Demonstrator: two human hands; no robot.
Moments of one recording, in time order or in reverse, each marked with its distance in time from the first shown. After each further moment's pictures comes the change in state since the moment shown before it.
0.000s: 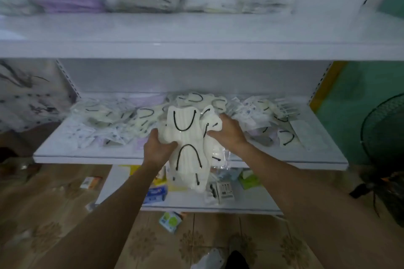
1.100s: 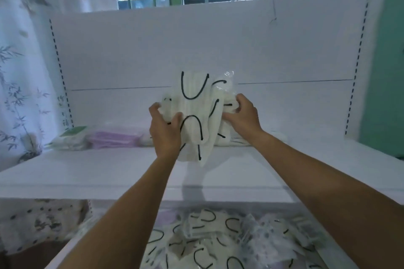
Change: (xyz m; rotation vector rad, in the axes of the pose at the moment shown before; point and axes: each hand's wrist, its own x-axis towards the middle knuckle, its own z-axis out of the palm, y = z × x) left_hand 0.061 0.309 -0.068 -0.288 0.471 0.689; right_hand 0.091 -0.232 -0.219 0.408 0.466 -0.554
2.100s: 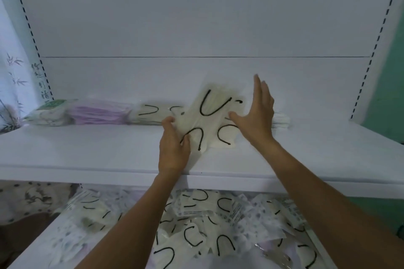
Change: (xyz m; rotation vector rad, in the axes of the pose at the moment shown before) left_hand -0.049 -0.080 0.029 0.198 -0.252 0.076; right_hand -0.010 0.078 -0.003 -0.416 0.155 -0.056
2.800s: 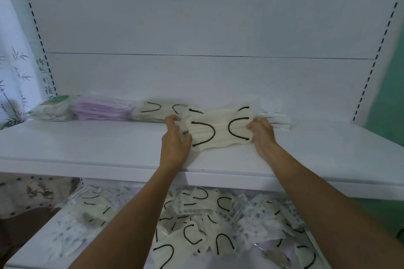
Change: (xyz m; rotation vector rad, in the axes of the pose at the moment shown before) left_hand 0.005 -0.002 -0.002 -0.049 -0.081 -0.081; right_hand 0.000 0.057 0.023 0.758 -0.127 0.707
